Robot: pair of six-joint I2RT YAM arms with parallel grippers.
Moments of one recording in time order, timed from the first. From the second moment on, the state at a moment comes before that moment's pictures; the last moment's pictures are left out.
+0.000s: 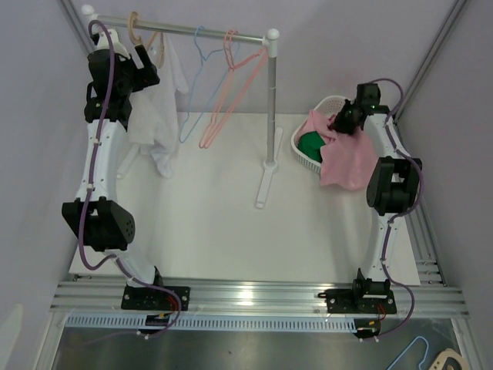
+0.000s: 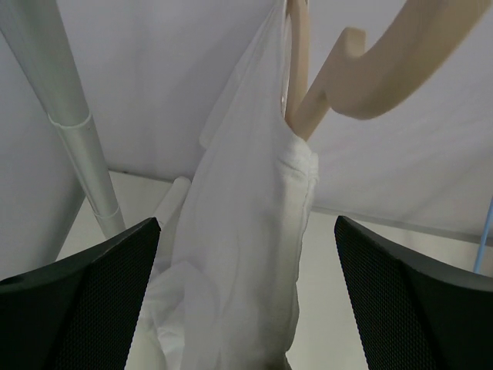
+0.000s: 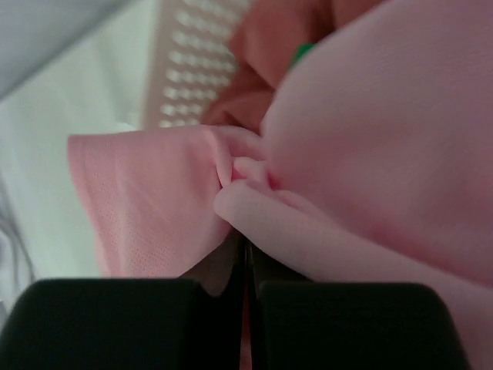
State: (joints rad) left arm 0.07 1.73 1.91 -0.34 0.00 -0.19; right arm -0.02 2.22 2.08 -0.62 -0.26 0.52
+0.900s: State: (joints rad) left arm 0.07 1.67 2.06 -0.26 -0.02 -0.19; right arm -0.01 2.16 2.01 -0.60 -0.19 0.50
